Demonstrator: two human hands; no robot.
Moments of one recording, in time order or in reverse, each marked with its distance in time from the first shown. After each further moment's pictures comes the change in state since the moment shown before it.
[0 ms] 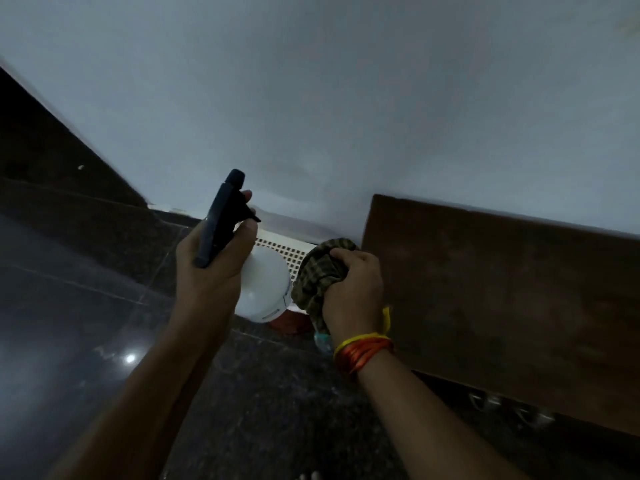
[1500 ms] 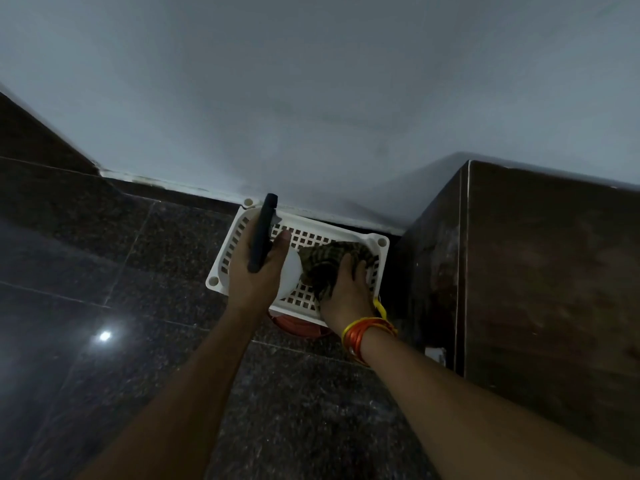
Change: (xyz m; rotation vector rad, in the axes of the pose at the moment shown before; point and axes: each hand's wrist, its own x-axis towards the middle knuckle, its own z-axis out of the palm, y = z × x) left_hand 0.110 -0.246 -0.059 0.123 -0.134 -0.194; right_hand 0.086 0.109 0.209 -0.435 -0.497 0.270
